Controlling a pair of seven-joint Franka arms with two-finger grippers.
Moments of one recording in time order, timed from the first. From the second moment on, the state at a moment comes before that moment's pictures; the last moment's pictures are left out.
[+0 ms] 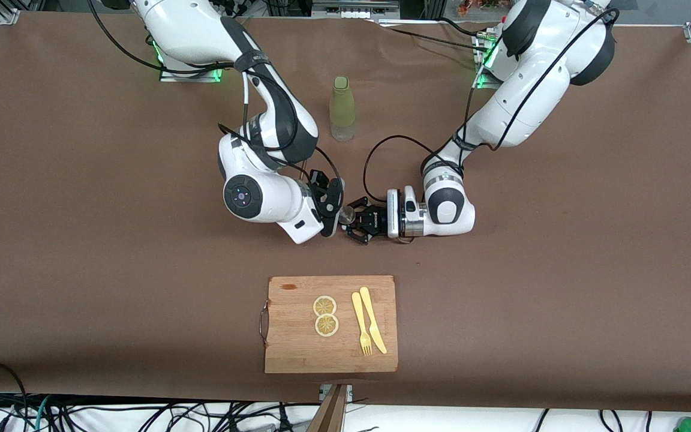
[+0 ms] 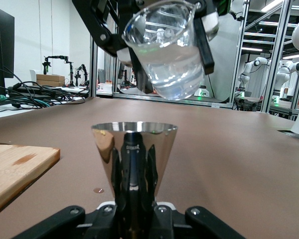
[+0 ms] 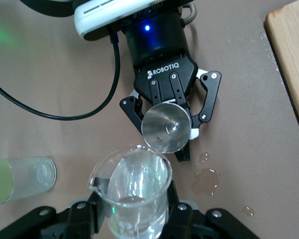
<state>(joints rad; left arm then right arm) -0.25 1.05 -0.30 -1.56 -1.78 2.09 2.60 0.70 0.75 -0.18 -1.29 0.57 1.87 -0.97</state>
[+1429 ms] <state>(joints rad) -0.24 1.05 -0.31 -1.56 -1.78 2.09 2.61 0.72 0.77 -0.17 -1.30 0.57 1.94 -0.86</state>
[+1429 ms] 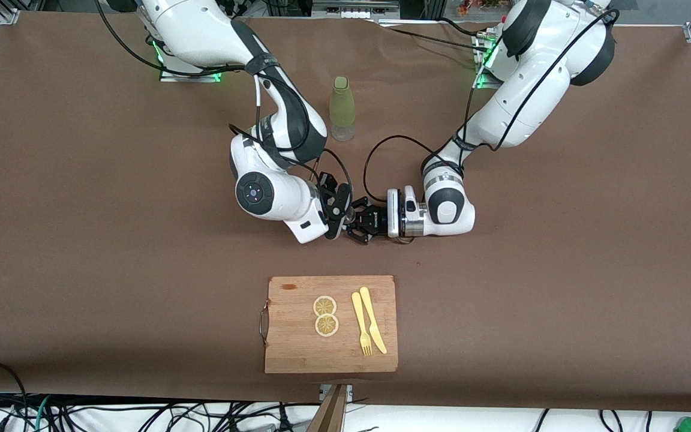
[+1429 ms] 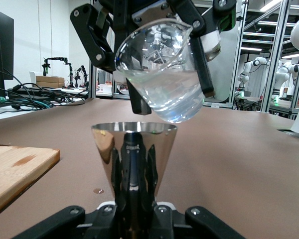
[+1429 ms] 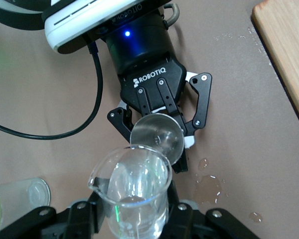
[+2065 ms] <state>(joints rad) -0.24 1.05 -0.31 -1.56 -1.78 2.09 2.61 0.71 0.75 -0.17 -1.29 0.59 1.95 -0.84</state>
